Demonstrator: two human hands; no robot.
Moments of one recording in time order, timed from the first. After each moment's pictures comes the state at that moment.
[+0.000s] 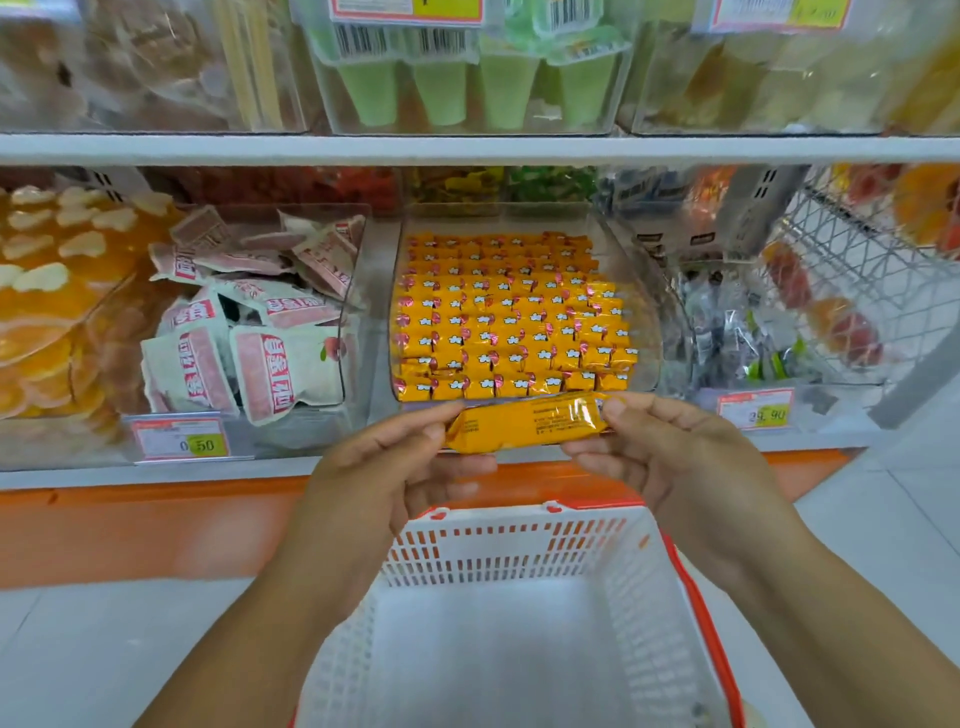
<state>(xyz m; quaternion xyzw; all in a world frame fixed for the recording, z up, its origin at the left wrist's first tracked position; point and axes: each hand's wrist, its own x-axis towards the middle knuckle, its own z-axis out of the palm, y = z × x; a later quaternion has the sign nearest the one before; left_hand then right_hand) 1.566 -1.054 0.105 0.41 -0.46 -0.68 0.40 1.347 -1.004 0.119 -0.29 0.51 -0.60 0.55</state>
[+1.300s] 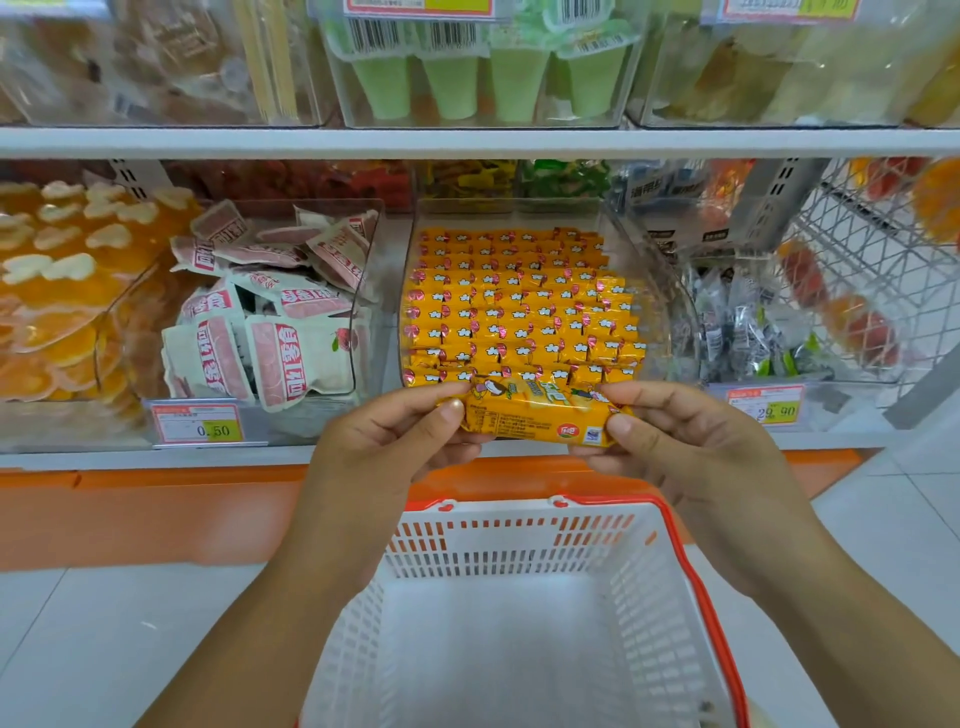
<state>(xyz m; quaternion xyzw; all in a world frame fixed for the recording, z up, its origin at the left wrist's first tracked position) 1.560 -1.047 0.114 0.42 -0.49 -0.60 0.47 1.344 -0.991 0.119 -0.40 0.47 -0.60 0.51</state>
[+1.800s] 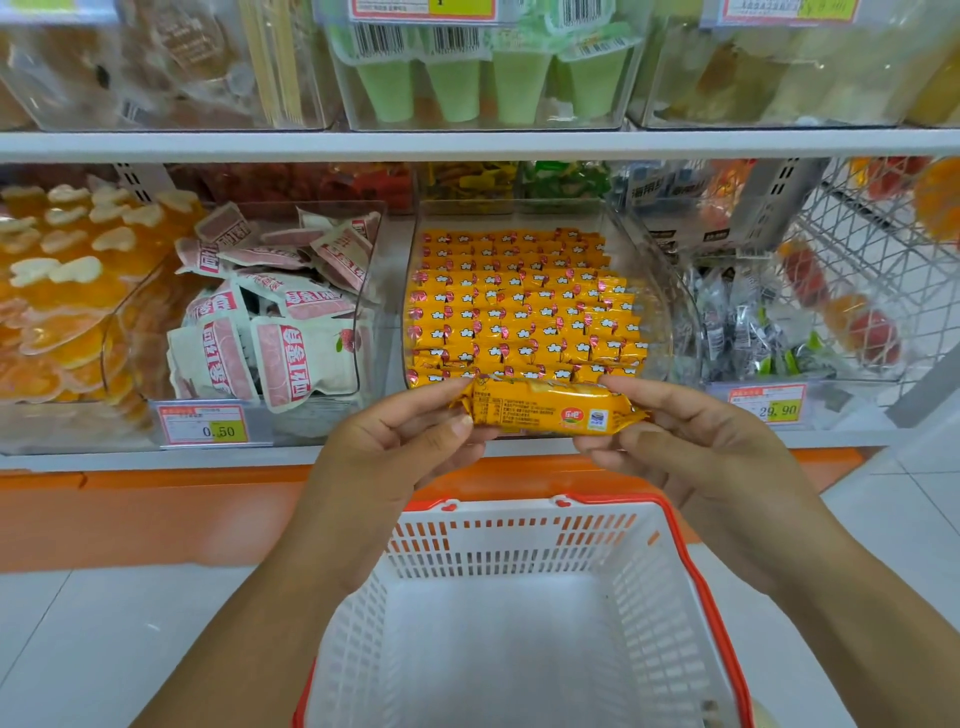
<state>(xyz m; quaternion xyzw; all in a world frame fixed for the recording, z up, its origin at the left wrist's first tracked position) 1.564 -1.048 0.112 0.39 -0.49 -0.65 0.44 1.341 -0.986 0.123 -0.40 0.49 -0.56 0.53</state>
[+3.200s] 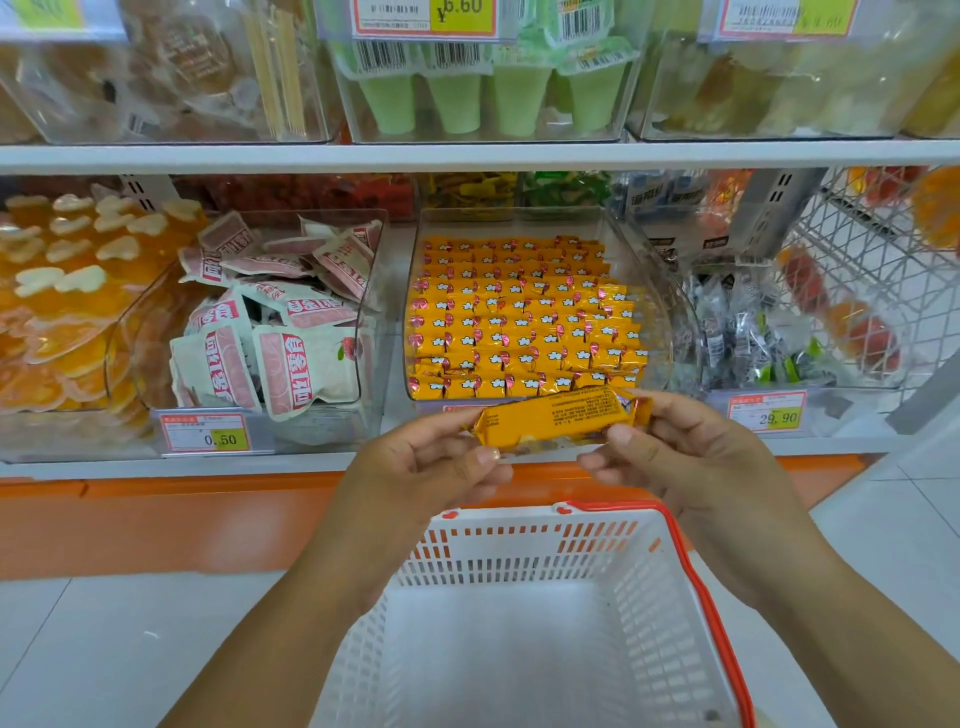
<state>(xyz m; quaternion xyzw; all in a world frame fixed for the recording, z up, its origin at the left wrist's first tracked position) 1.558 -1.043 0.110 0.43 -0.54 -0.63 0.36 1.343 -0.988 0.114 -0.42 0.50 -0.58 0.49</state>
